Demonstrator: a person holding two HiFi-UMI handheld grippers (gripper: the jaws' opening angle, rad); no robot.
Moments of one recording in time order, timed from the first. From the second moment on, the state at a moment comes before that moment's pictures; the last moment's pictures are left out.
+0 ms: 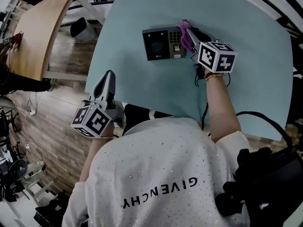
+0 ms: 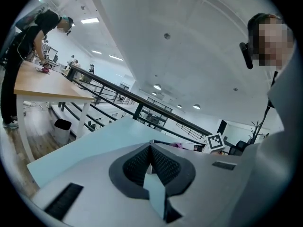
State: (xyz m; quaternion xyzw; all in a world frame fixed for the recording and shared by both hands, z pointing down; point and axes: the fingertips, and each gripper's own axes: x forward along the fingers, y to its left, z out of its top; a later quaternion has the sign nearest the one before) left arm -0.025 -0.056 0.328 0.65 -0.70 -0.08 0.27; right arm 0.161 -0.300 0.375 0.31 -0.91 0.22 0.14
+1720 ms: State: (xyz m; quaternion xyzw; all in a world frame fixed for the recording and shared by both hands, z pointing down) left arm -0.009 -0.017 0.266 0.78 -0.58 -0.12 0.23; right arm 0.231 -0.138 0.366 0.34 -0.90 0.13 0.23
